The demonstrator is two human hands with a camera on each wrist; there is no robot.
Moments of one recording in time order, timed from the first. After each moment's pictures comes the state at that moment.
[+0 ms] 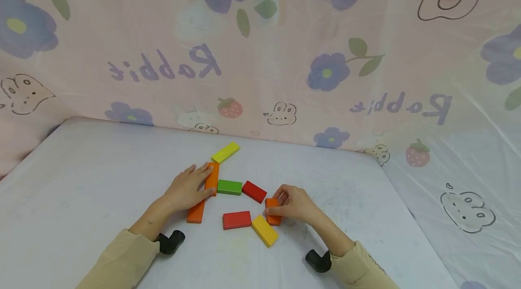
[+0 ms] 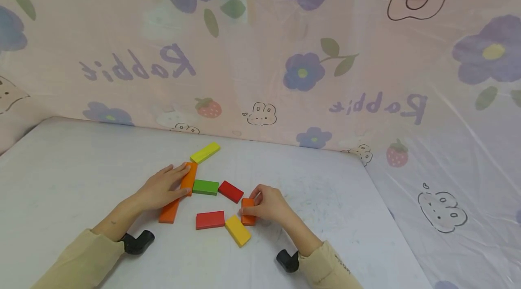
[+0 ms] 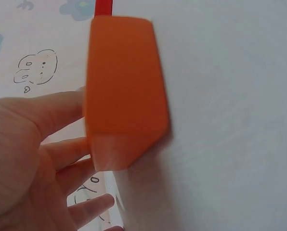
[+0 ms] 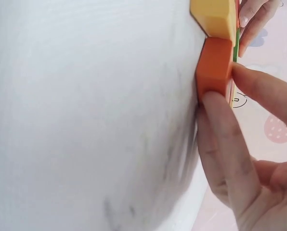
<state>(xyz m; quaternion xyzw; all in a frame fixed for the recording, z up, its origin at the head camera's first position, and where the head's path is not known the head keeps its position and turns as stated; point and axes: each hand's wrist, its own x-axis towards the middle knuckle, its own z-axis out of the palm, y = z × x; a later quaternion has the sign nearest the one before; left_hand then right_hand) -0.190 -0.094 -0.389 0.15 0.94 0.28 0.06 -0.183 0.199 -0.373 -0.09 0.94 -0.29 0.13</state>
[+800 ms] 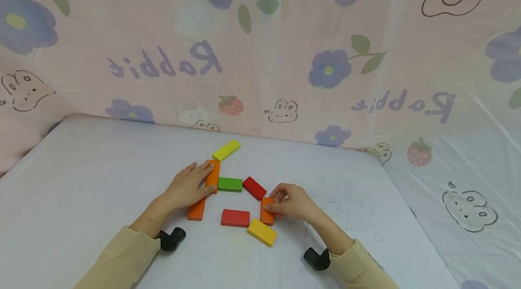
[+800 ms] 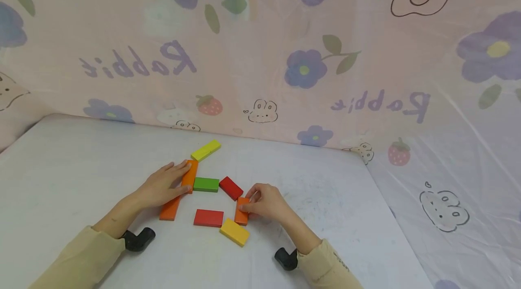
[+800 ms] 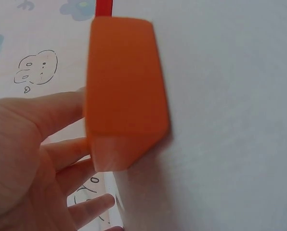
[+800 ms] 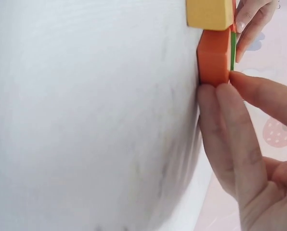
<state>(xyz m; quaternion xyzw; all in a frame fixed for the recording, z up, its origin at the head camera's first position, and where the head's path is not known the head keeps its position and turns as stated) -0.191 -0.094 -0.390 0.15 0.94 0.29 0.06 -0.186 0.197 -0.375 -0.09 0.93 -0.33 0.15</state>
